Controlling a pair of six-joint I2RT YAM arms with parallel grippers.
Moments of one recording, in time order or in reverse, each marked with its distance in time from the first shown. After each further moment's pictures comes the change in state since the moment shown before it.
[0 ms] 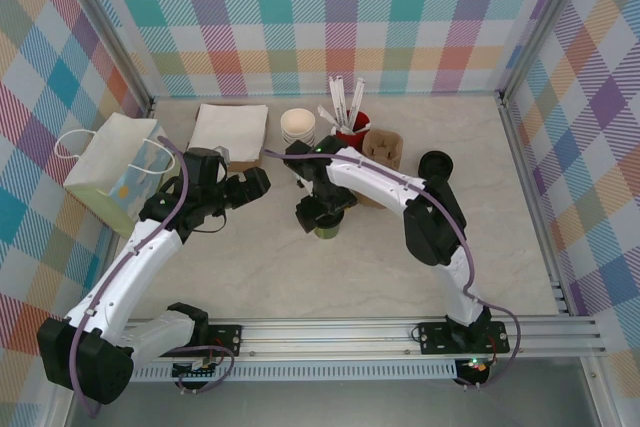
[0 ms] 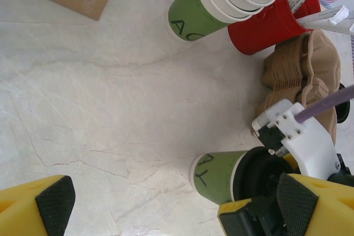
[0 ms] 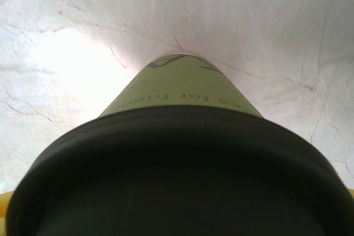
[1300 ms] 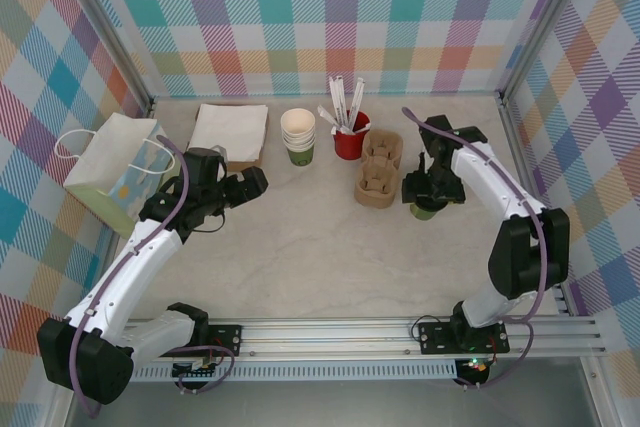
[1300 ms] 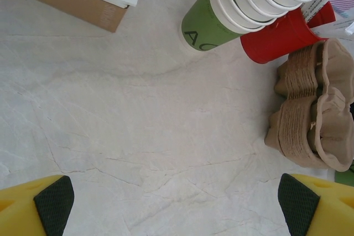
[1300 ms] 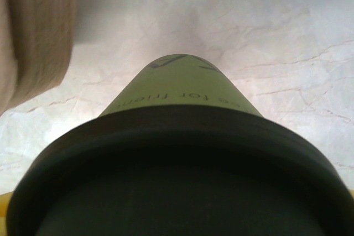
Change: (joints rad) left arm 0.000 0.000 0.000 -0.001 -0.056 0.018; right arm -0.632 -0.506 -0.533 0.128 0.023 -0.032
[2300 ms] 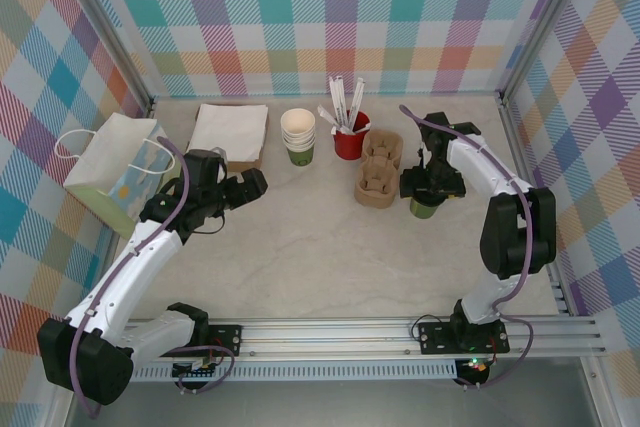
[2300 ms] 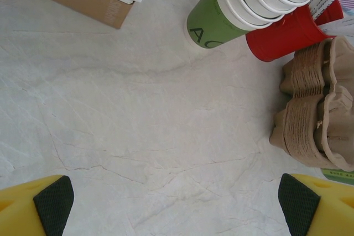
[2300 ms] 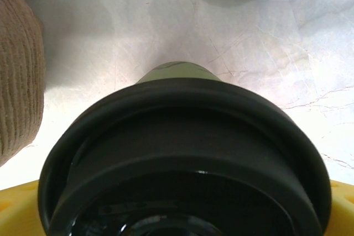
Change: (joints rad) left arm 0.001 -0.004 -0.013 -0.002 -0.006 0.000; right arm -0.039 0.118 0.039 0.067 0.011 -0.051
